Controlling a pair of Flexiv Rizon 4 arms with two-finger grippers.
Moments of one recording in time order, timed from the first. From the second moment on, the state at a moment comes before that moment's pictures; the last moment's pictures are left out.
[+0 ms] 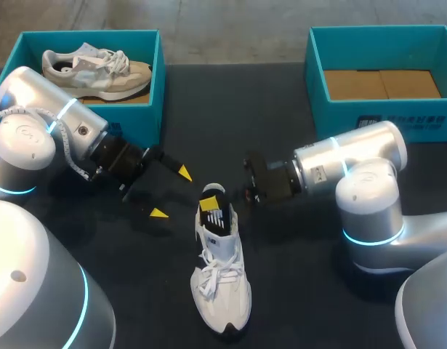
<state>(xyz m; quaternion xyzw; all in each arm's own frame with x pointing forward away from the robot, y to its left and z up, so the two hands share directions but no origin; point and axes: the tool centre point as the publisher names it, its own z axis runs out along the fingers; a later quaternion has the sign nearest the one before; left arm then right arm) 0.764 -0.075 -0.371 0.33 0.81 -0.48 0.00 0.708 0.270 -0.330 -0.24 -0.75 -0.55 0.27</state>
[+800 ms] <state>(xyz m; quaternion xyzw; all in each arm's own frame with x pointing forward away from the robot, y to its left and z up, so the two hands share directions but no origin) 0.764 -0.075 -0.371 0.33 0.81 -0.48 0.00 0.694 0.271 -0.345 -0.26 -0.74 -0.56 0.27</state>
